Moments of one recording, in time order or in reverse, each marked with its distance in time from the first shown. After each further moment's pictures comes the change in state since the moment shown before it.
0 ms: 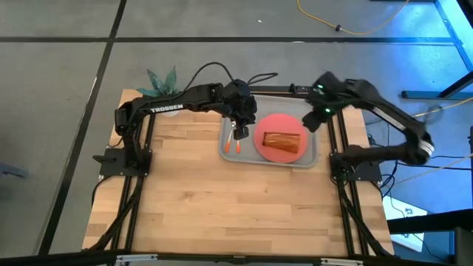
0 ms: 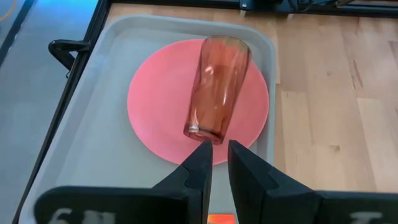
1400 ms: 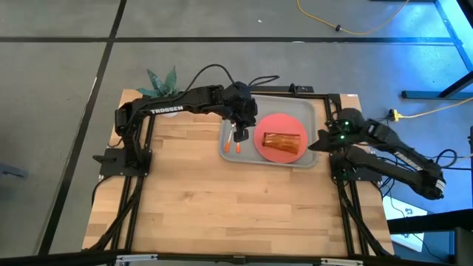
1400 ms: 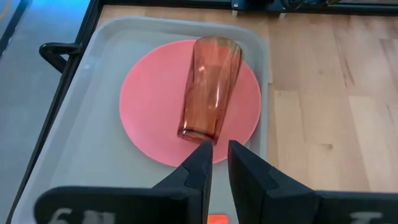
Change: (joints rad) left arm -0.021 0.000 0.000 0.000 0.001 0.001; right arm 0.066 -0.730 -0.625 0.320 -0.149 0.838
